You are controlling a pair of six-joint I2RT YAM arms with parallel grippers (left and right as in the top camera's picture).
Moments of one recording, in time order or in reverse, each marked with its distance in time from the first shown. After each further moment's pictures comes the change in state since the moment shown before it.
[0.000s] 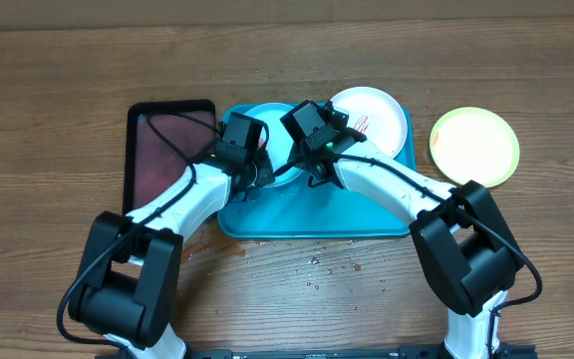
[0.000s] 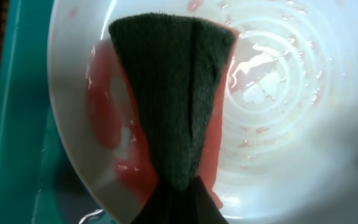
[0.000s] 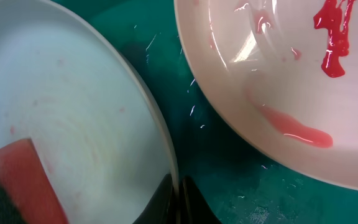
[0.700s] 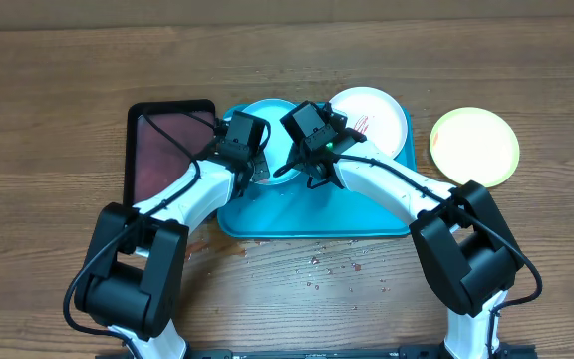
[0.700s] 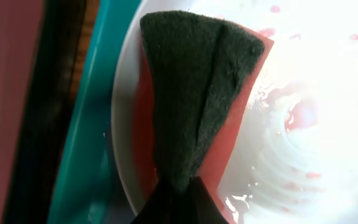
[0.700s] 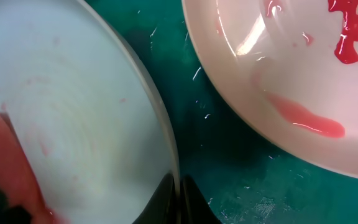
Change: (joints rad) left arm 0.000 0.040 0.027 0.013 -0.179 0.015; right arm 0.001 0.000 0.000 -0.012 -0.032 -0.004
